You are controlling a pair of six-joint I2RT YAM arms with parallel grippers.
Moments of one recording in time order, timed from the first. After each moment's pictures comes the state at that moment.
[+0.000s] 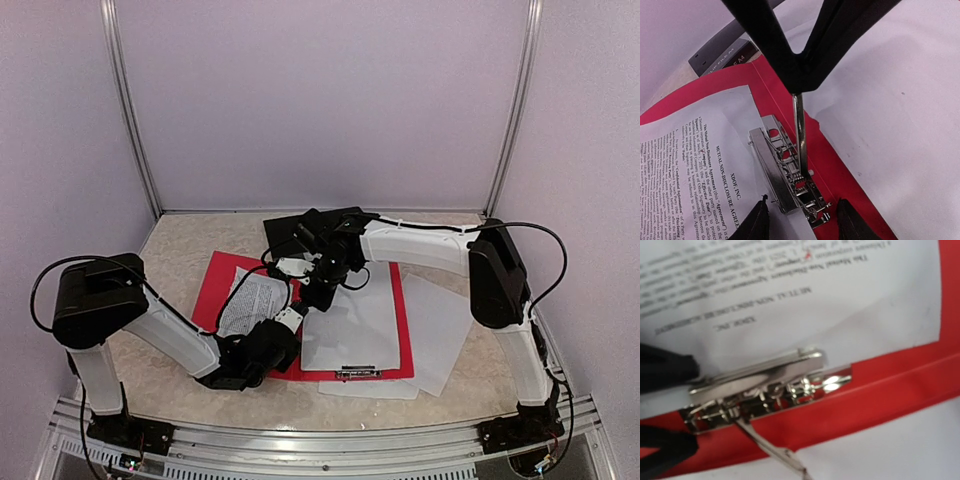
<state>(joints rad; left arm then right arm) -1.14 1.89 0.67 0.53 -0.73 -0.07 0.92 2.28 1.96 -0.81 -0.10 -0.36</state>
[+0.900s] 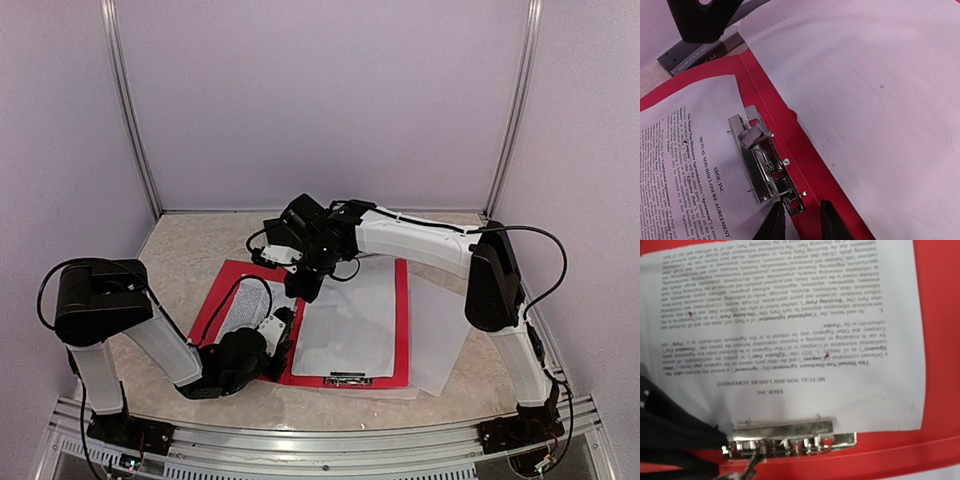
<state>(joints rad) -1.10 1.89 0.46 0.92 -0.48 -0.09 0.95 2.31 2.13 -0.86 -0.16 -0.33</state>
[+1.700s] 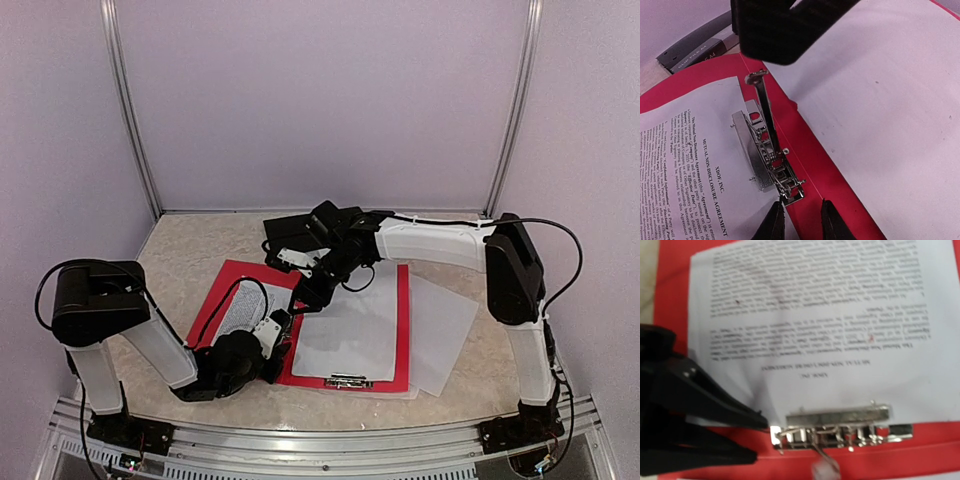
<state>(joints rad) -1.10 1.88 0.42 0.96 -0.47 -0.09 0.90 2.19 1.84 -0.66 -0.40 -0.28</state>
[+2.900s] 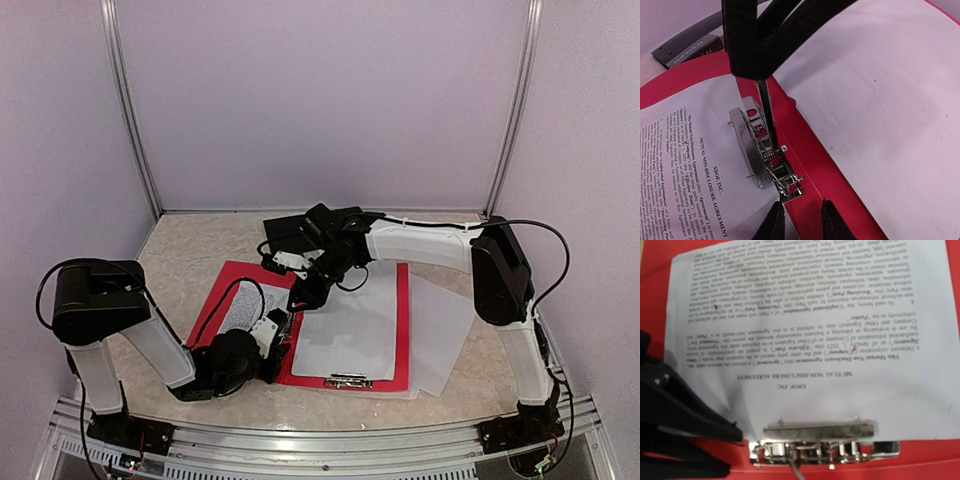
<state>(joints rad) -1.08 1.88 0.40 0.99 -0.41 -0.13 0.90 2.26 1.91 -0.68 -0.38 -0.32</state>
